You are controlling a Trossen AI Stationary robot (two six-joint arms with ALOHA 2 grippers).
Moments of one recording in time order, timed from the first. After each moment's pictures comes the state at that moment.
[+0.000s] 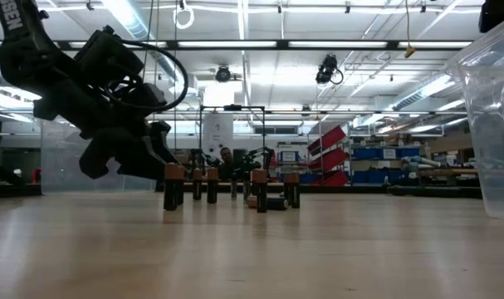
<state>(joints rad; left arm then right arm) 0.05 1.44 0.27 0.61 -0.12 0.25 0.54 1.45 1.26 -1.18 -0.10 1.15</state>
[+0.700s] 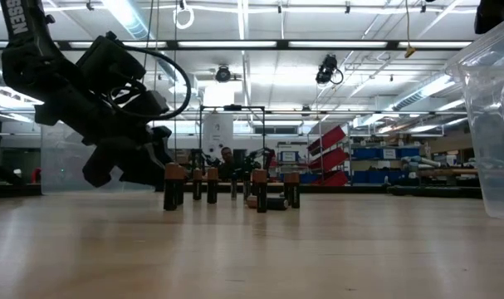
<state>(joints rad) 0.05 1.50 0.27 0.66 -0.14 0.25 0.53 1.45 1.26 -1.18 -0.10 1.13</state>
